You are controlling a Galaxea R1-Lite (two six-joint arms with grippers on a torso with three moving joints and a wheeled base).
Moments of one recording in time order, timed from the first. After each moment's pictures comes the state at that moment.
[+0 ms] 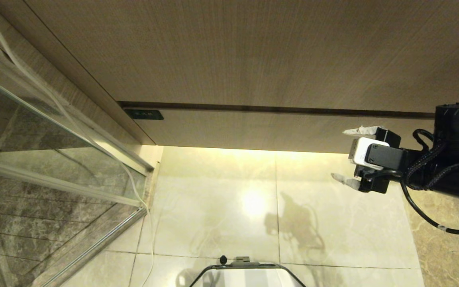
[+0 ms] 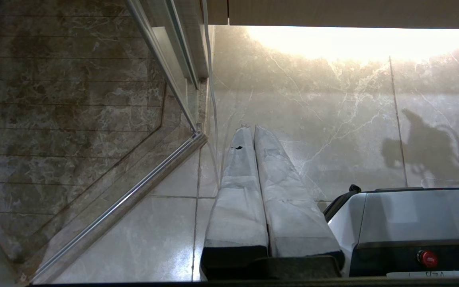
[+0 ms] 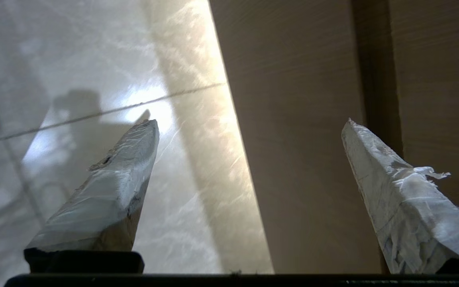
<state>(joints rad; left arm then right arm) 0.00 0.00 0.00 0.00 0.00 0.00 0.26 1.56 -0.75 -0.52 0.21 -1.16</state>
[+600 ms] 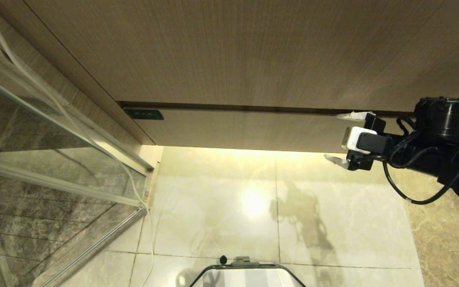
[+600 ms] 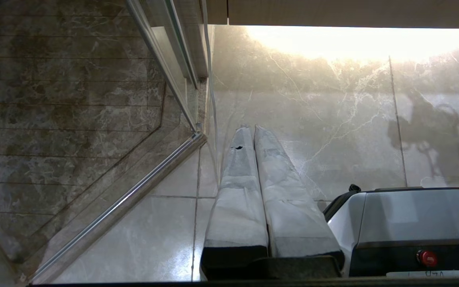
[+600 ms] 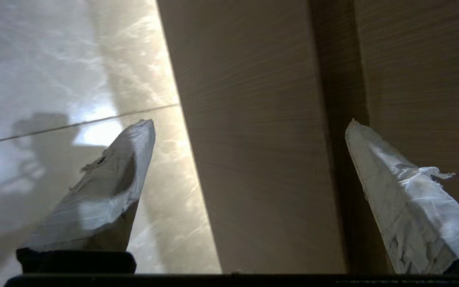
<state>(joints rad) 0.00 0.00 0.00 0.00 0.00 0.00 0.14 1.76 -0.87 -0.72 0.37 -1.24</state>
